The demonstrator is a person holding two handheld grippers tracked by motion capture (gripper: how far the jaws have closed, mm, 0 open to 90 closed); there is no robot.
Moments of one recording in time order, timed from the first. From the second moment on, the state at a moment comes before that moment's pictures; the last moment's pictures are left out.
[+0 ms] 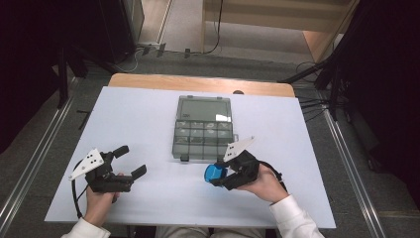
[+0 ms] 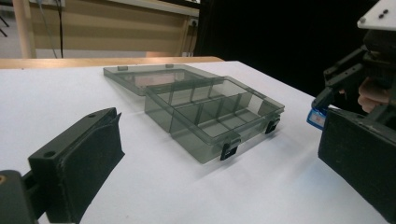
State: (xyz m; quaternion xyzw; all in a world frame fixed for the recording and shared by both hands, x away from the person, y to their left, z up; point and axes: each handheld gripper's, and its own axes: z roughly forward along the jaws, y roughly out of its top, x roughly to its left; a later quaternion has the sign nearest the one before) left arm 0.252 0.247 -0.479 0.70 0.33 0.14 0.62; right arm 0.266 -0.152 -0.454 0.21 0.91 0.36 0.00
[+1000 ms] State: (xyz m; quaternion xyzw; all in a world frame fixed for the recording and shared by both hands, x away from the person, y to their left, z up) left arm 0.252 0.249 -0.478 0.69 0.33 0.14 0.62; right arm 0.350 -0.138 -0.403 0.21 0.91 0.37 0.00
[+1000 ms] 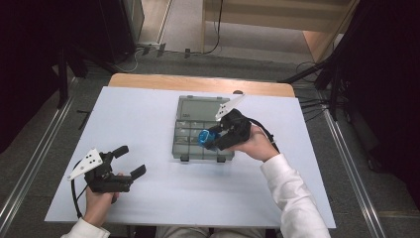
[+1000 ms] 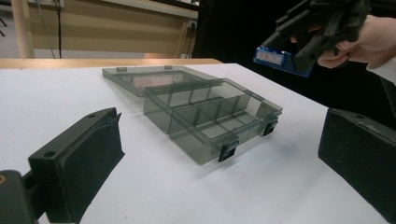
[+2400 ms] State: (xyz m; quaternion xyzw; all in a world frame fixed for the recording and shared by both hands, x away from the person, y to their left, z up) left arm 0.255 0.250 -0.479 0.69 0.34 0.13 0.62; right arm 0.424 -0.134 -0.451 0.23 0.92 0.32 0.06
